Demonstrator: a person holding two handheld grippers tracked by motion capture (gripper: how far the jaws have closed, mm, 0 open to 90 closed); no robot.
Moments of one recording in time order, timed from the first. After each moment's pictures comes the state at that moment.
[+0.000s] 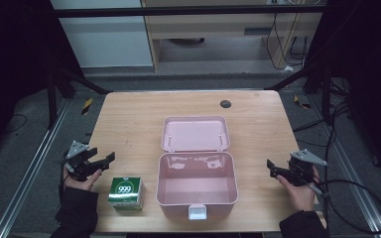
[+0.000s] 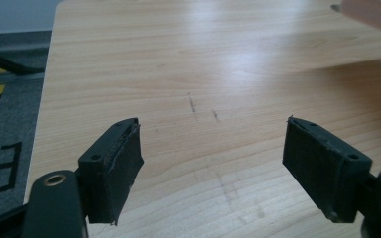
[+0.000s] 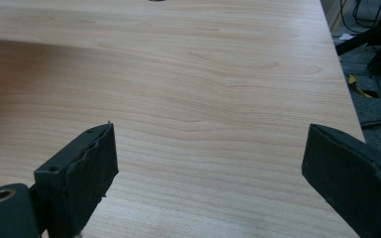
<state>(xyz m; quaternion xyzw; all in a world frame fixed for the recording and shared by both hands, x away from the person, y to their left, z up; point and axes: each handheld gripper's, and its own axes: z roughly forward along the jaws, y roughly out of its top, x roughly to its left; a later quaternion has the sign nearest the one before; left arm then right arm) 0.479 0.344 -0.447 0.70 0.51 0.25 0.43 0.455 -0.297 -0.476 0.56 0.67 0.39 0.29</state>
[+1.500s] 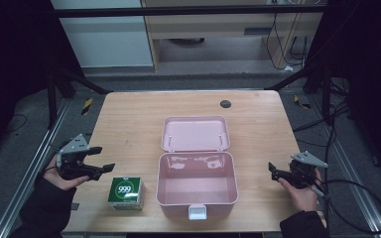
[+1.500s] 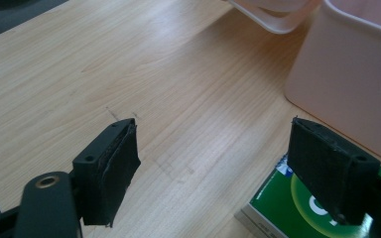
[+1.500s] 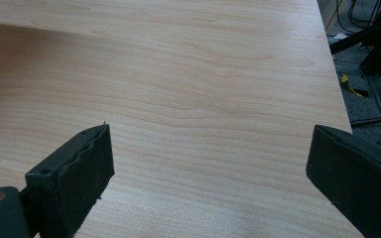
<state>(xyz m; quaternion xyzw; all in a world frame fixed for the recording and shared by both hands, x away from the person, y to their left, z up) 0.461 0.333 -0.376 0.86 0.31 0.16 0.38 0.450 -0.300 -0.479 0.55 0.68 0.37 0.30</state>
